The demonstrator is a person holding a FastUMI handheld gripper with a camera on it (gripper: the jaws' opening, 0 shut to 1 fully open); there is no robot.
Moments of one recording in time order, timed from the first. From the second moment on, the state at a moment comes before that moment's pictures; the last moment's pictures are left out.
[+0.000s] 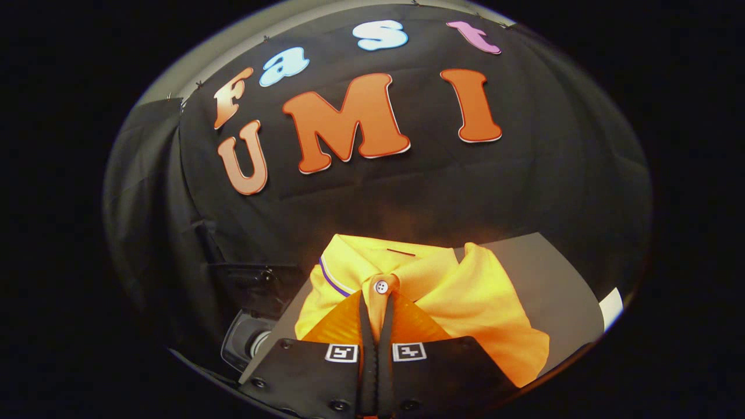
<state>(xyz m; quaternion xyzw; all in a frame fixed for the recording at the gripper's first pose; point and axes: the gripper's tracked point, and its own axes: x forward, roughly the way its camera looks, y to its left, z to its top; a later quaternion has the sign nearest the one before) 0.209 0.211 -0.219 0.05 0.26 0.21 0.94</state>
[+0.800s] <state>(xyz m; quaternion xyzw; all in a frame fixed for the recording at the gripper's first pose) 0.136 0.341 -0.076 0.07 0.13 0.22 0.96</state>
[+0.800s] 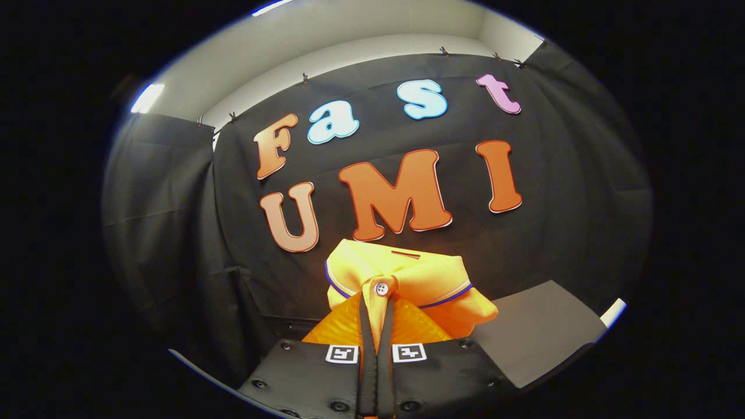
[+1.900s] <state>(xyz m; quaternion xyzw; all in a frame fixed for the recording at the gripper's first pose) 0.083 0.599 -0.359 0.07 0.32 0.27 0.90</state>
